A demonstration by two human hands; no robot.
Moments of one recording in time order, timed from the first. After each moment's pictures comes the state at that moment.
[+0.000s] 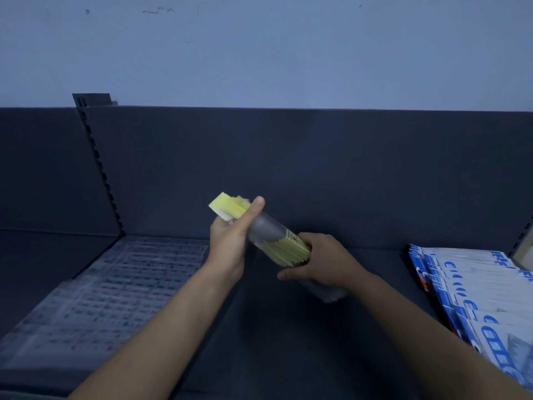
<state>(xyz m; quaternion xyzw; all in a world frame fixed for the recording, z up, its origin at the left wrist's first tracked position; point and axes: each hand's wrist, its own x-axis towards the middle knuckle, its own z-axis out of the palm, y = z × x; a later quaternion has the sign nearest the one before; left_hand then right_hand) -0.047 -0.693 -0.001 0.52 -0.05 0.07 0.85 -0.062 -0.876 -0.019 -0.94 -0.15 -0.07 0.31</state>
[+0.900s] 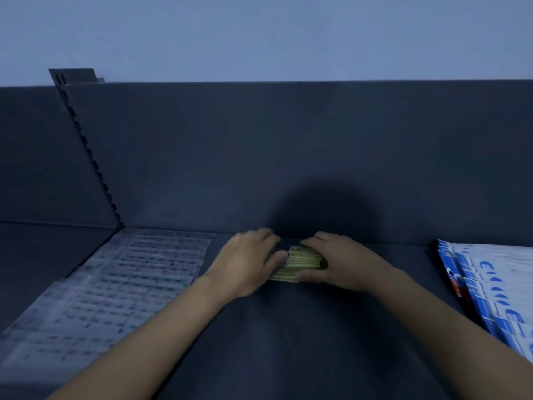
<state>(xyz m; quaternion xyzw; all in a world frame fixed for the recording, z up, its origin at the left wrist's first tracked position) -0.018 -0.677 -0.045 0.95 -0.28 0.14 0.08 -0.030 -0.893 -0.039 -0.98 -0.20 0.00 0.07</state>
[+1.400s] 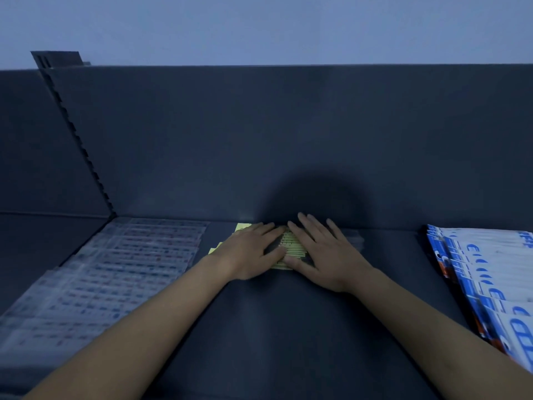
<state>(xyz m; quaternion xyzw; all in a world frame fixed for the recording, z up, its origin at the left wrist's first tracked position) -0.011 -0.686 -0.054 0.95 -0.28 -0.05 0.09 -0.045 -0.885 -0.070 -0.98 -0.19 -0.04 0.05</state>
